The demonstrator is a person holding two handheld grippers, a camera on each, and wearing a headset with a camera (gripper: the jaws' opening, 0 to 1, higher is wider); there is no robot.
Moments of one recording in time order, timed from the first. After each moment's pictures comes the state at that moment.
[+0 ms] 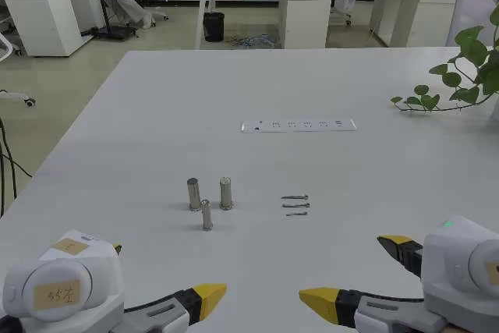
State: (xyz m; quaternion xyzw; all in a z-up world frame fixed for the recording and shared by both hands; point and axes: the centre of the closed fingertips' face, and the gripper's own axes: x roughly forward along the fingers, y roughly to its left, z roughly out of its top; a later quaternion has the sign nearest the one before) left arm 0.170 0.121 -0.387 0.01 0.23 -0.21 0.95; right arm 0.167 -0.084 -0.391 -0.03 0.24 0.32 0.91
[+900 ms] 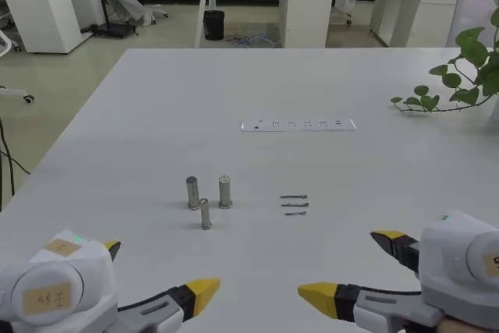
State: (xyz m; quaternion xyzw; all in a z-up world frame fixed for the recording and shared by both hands) left arm 0.170 0.122 -0.388 0.01 0.23 -0.21 0.95; right arm 0.168 -0.083 -0.388 -0.03 0.24 0.33 0.91
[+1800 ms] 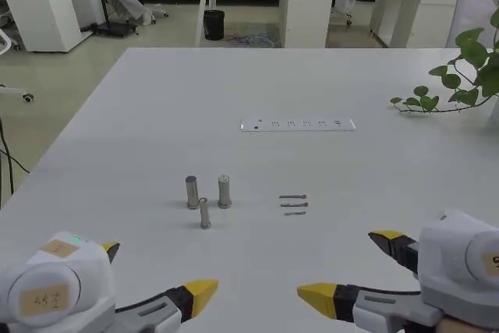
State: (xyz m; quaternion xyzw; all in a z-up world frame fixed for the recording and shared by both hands) left arm 0.168 0.122 -0.390 0.01 0.23 -0.21 0.95; right arm 0.167 -0.082 -0.389 -0.03 0.24 0.33 0.91
